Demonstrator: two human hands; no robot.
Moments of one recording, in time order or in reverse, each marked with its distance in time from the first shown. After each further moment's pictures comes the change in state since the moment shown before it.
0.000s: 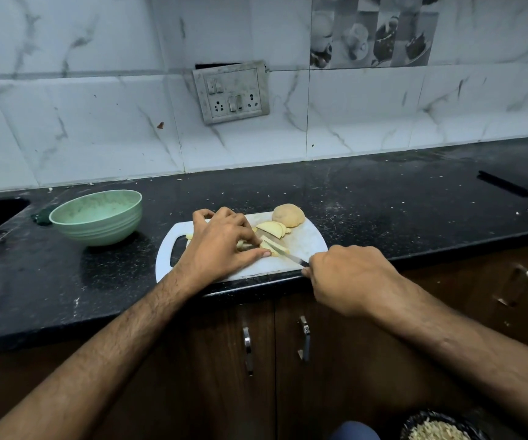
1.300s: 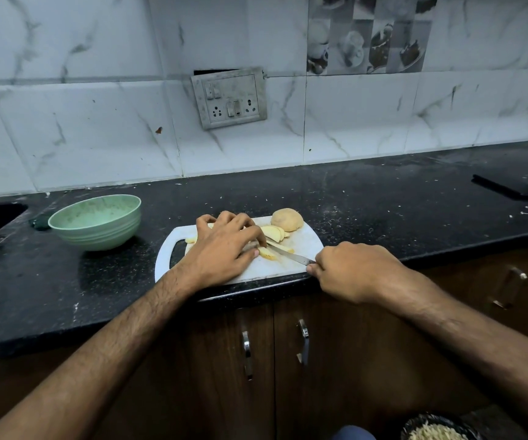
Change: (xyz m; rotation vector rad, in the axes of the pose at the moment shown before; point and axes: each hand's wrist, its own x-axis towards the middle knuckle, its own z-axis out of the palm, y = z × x) left_hand 0.004 -0.002 0.001 0.048 -0.149 0.066; right_hand 0.014 0.016 0.001 0.079 -0.072 0.075
